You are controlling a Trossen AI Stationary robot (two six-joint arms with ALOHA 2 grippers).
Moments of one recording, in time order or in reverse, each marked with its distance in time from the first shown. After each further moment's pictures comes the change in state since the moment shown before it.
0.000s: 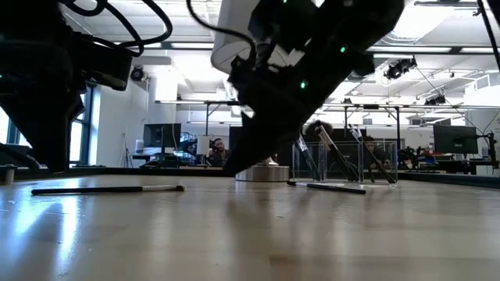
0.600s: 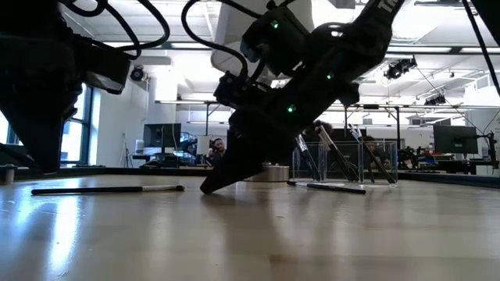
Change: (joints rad) left arm 0.001 0.000 0.000 0.001 0.047 -0.079; right arm -0.044 0.110 0.000 0.211 -0.109 -0.156
